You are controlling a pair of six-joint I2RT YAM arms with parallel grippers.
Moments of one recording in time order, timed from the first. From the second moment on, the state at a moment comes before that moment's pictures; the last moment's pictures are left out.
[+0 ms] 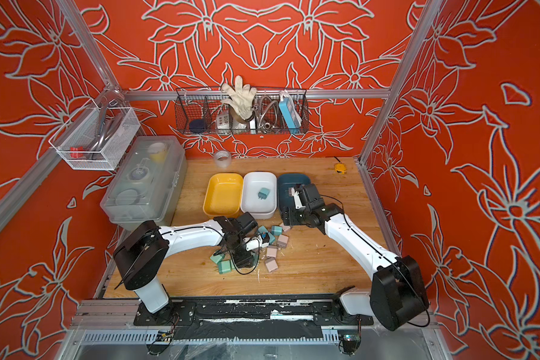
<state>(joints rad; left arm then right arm) -0.79 1.74 1.03 -0.67 0.25 0.33 0.46 1.32 0.96 -0.57 -0.13 0.32</state>
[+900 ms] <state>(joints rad) -0.83 1.82 1.14 -0.69 0.25 0.32 0.46 1.32 0.96 -0.57 -0.13 0.32</state>
